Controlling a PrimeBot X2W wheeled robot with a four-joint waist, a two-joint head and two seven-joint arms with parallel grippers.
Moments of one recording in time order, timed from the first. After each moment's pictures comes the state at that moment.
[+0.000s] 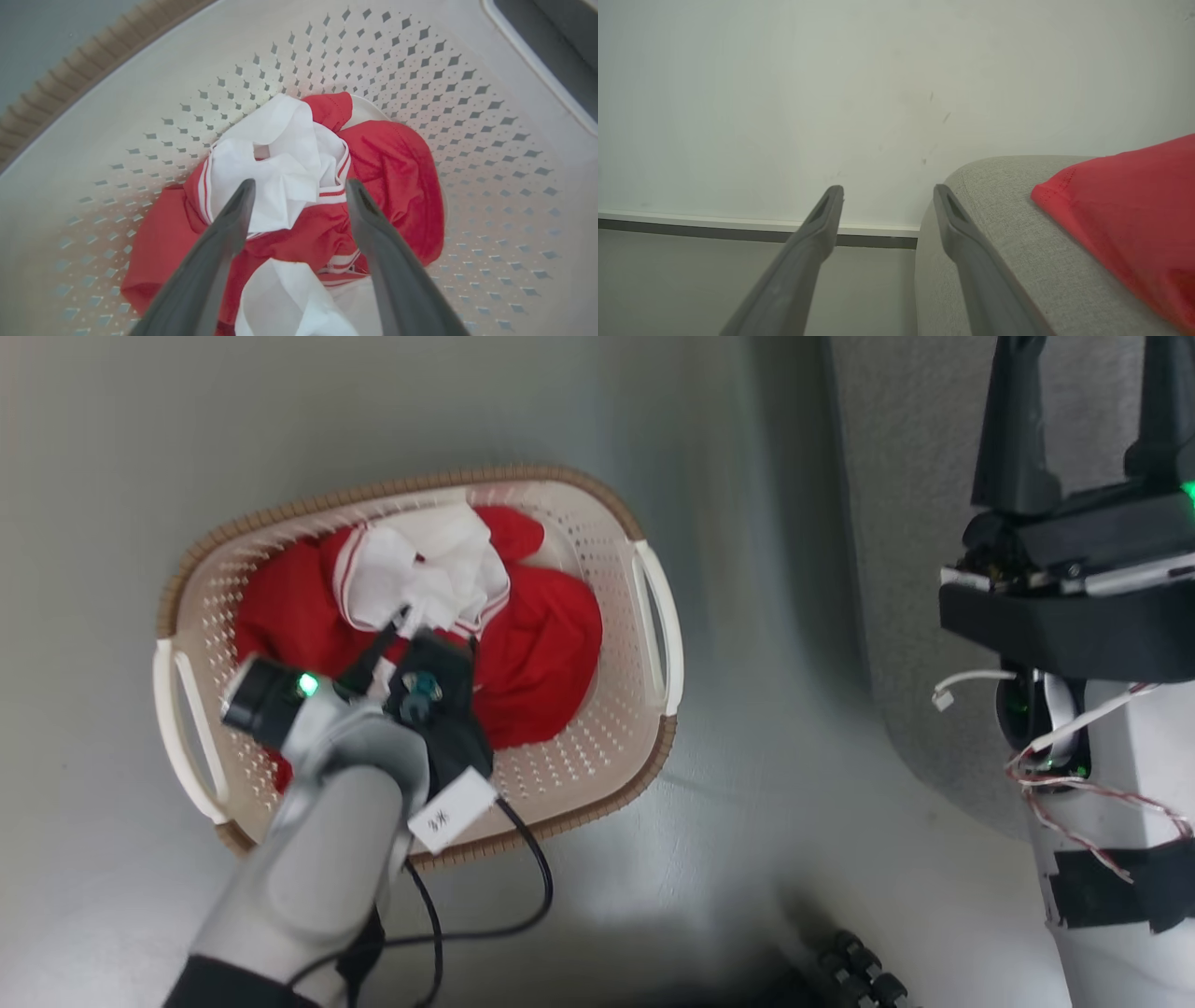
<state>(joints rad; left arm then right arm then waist) -0.71 0.07 -0.42 0.79 0.02 0.05 -0.01 -0.66 -0.11 0.17 -0.10 0.14 -0.05 -0.22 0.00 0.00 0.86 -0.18</state>
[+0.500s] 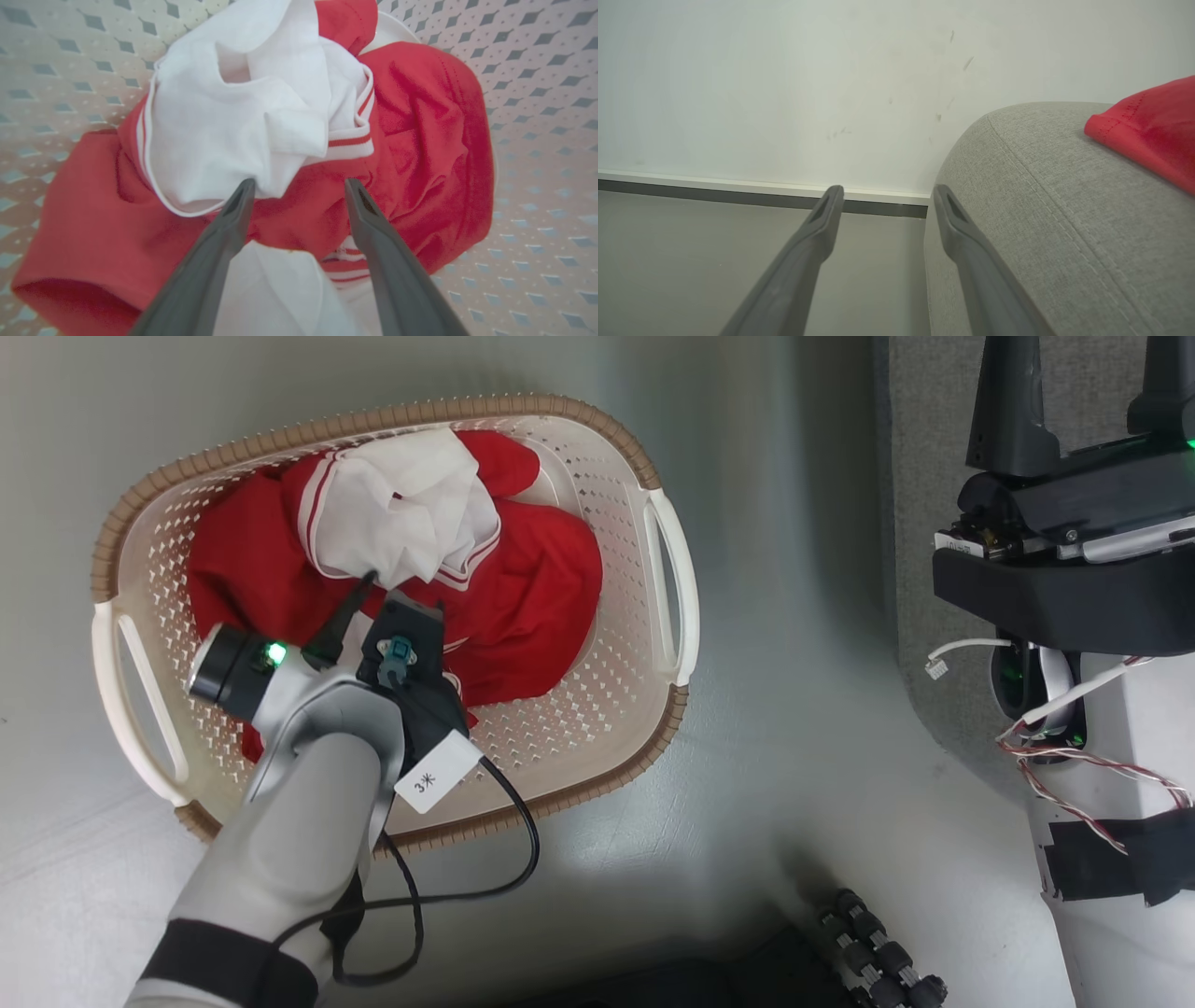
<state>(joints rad) -0.81 0.07 -0.41 0.92 0.03 0.07 -0.05 -0.73 -0.11 0.19 -0.07 0.12 -0.04 -0.24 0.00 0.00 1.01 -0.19</state>
